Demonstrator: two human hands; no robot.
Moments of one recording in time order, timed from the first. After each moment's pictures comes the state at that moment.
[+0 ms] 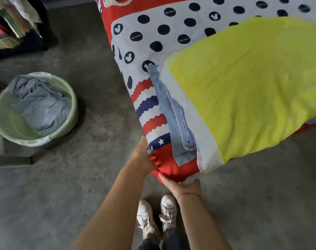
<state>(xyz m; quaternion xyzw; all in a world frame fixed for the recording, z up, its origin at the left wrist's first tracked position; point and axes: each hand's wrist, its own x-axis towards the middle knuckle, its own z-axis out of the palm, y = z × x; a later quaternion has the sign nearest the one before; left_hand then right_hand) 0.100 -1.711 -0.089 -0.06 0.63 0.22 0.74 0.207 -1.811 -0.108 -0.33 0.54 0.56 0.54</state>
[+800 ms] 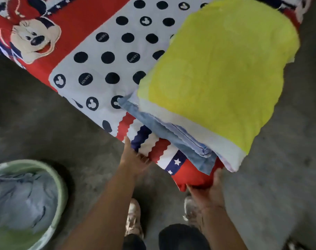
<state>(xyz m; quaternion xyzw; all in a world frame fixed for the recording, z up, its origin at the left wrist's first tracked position) 0.067 -1.554 -0.091 0.03 0.59 0.08 0.81 0.152 -1.767 -0.096 -0.35 0.36 0.37 0.78</state>
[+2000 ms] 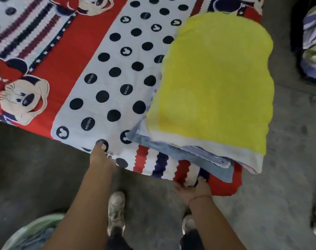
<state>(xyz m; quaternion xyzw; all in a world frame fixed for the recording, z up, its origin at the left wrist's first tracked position) 0.065 -1.371 -0.069 0.22 0.66 0.10 0.71 0.114 -1.629 -0.061 -0.32 0.56 0.28 0.71</state>
